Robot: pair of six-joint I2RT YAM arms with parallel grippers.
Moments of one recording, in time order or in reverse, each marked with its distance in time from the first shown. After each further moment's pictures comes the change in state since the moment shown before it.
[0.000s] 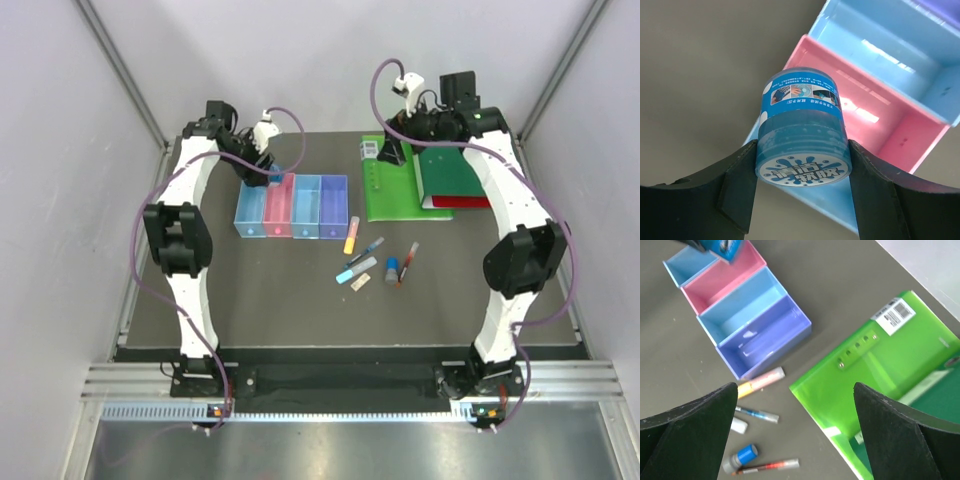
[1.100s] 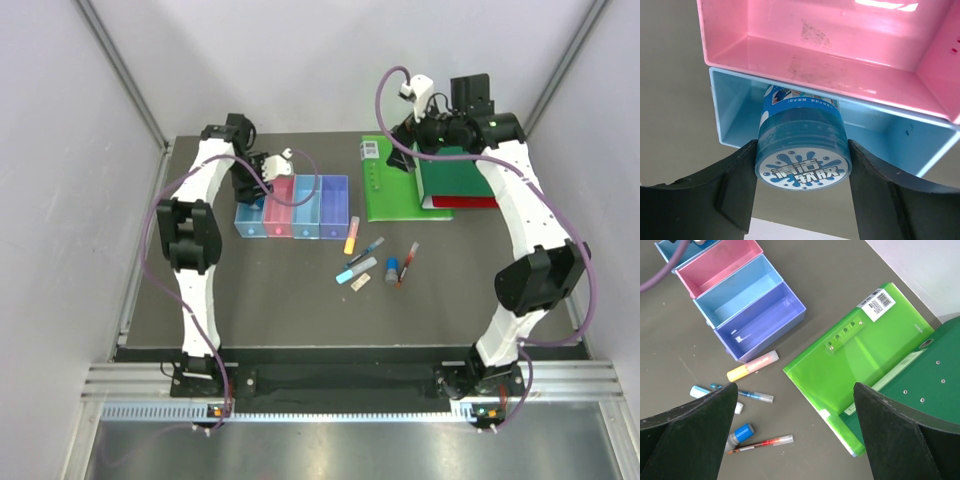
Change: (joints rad) left arm -0.061 0.067 0.034 -0.220 -0.362 0.446; right arm 0.008 -0.158 -0.093 -0.059 0.090 -0.077
